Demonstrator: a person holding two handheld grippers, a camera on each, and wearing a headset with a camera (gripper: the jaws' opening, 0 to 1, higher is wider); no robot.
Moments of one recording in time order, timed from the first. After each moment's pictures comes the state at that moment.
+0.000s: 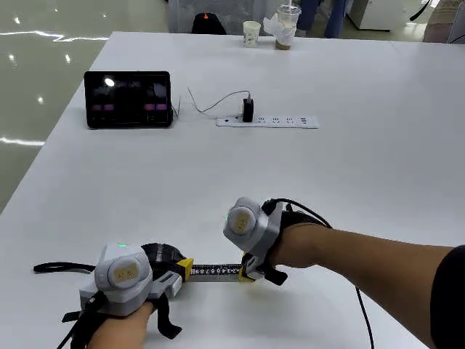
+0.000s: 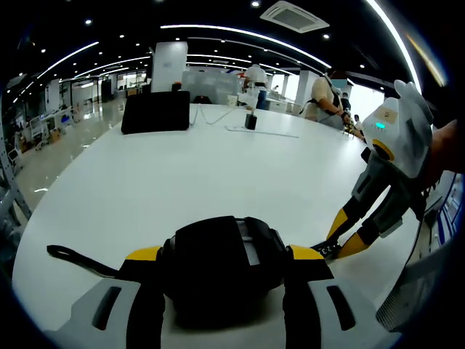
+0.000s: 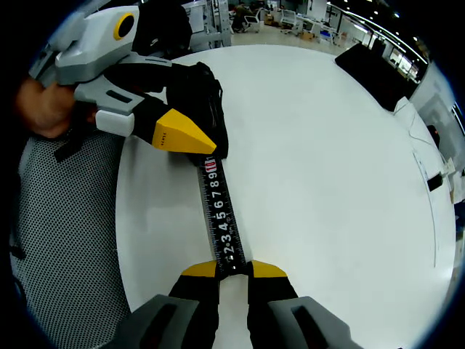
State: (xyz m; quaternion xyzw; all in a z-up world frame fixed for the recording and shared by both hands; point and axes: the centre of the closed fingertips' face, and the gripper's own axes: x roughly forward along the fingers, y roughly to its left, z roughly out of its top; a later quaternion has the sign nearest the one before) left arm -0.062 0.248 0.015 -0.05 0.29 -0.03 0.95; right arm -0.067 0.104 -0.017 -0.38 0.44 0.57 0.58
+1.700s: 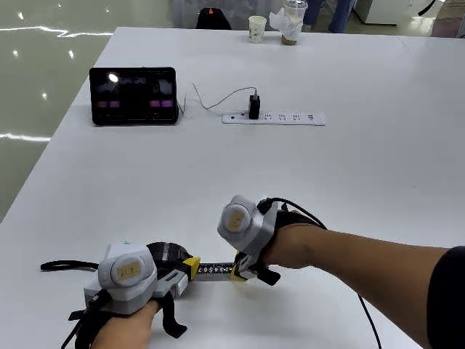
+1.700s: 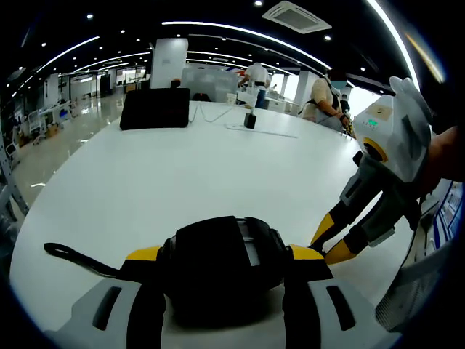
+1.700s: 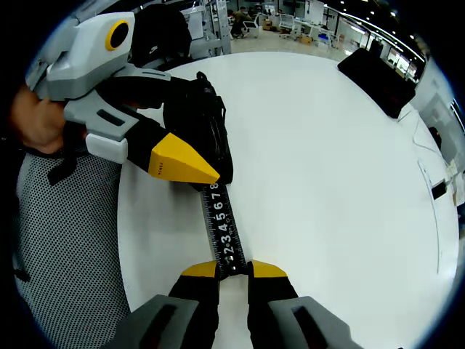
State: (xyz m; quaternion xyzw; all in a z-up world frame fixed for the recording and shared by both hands) left arm -0.062 0.248 0.016 -0.06 0.30 -0.04 0.95; right arm -0.069 0.134 -0.019 -0.36 0.43 0.58 0.59
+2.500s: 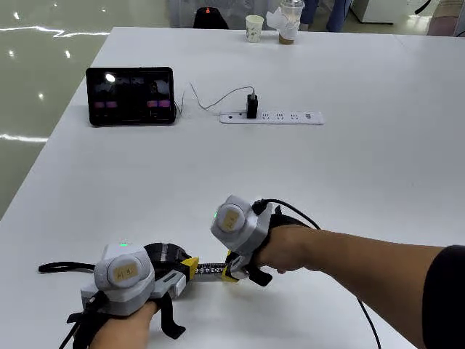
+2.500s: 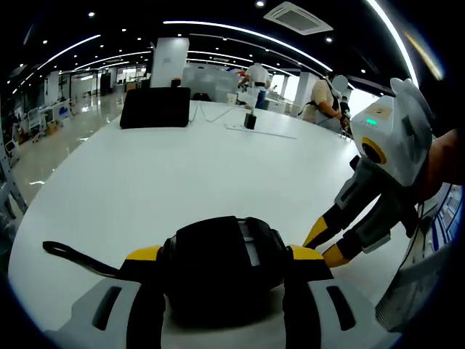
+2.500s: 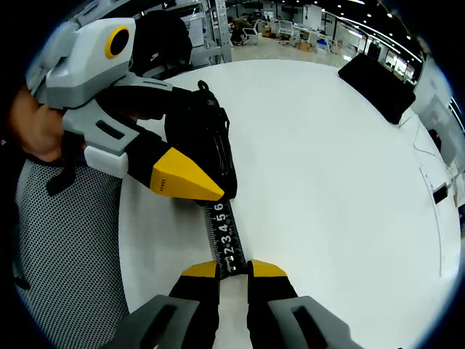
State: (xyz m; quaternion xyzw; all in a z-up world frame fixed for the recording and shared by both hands) left arm -0.063 0.248 0.017 -0.07 0.30 -0.04 0.95; right arm -0.072 0.148 -0.020 -0.34 0.42 0.59 0.60
